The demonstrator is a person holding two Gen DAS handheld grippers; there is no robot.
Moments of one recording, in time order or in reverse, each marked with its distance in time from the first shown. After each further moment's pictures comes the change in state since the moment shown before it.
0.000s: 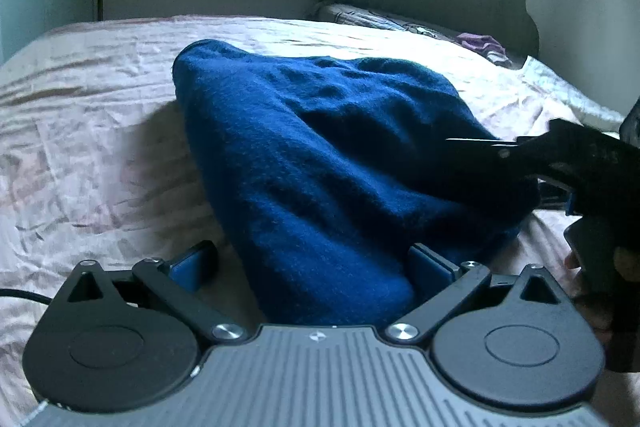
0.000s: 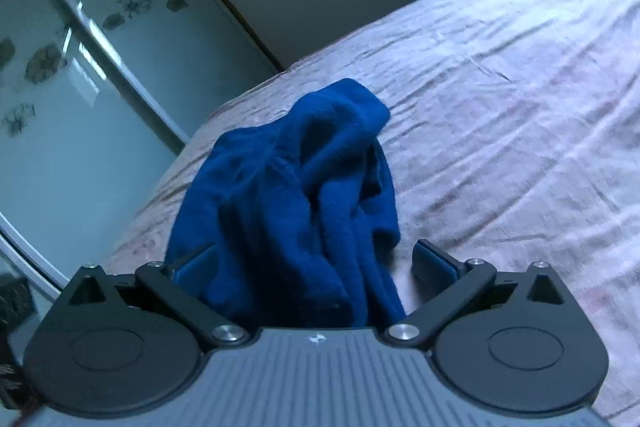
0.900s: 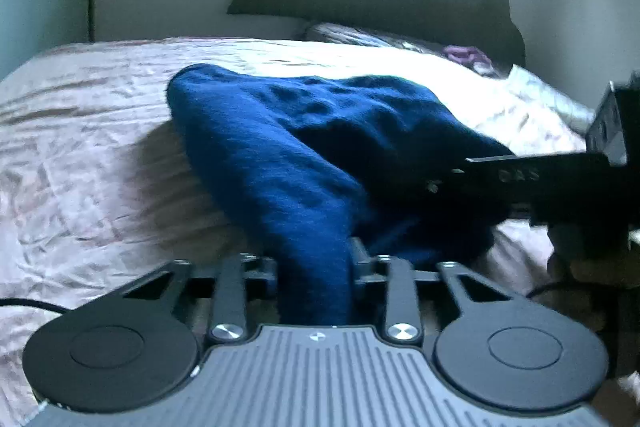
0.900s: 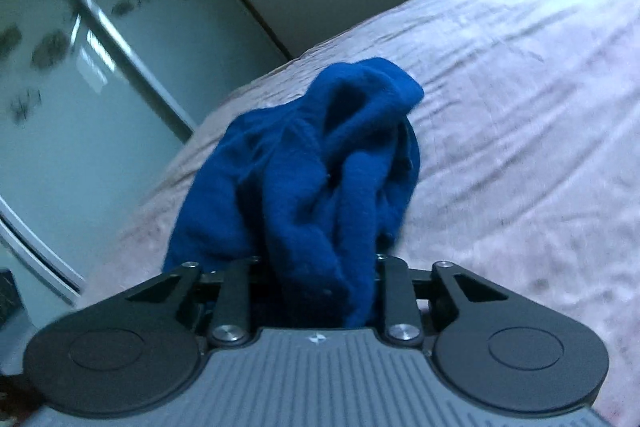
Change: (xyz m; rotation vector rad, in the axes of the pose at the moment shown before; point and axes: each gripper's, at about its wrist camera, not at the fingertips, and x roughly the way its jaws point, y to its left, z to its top) left arm -0.013 0.007 -0.003 -0.007 -0.062 -0.048; right arm 0.020 0.005 -0.008 0.042 0.027 0.056
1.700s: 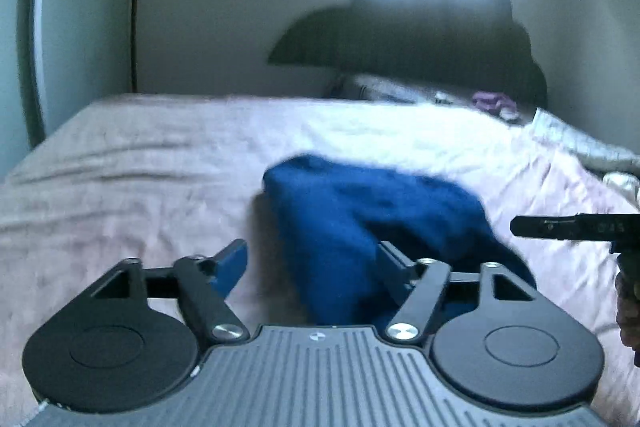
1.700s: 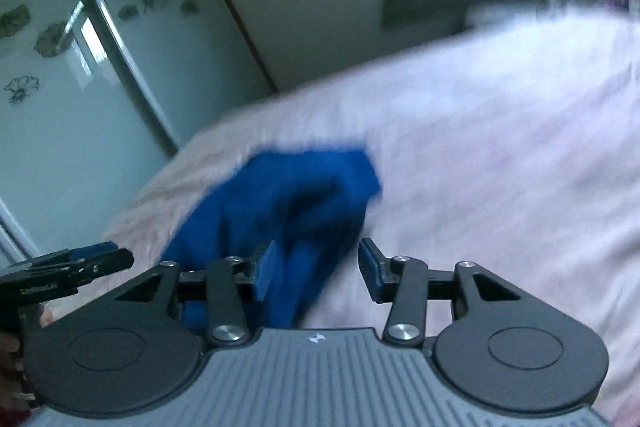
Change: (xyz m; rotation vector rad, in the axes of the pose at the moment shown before) left arm -0.082 0.044 0.037 0.024 -0.134 0.095; right arm -0.078 0.043 0.001 -0.173 -0.130 -0.140
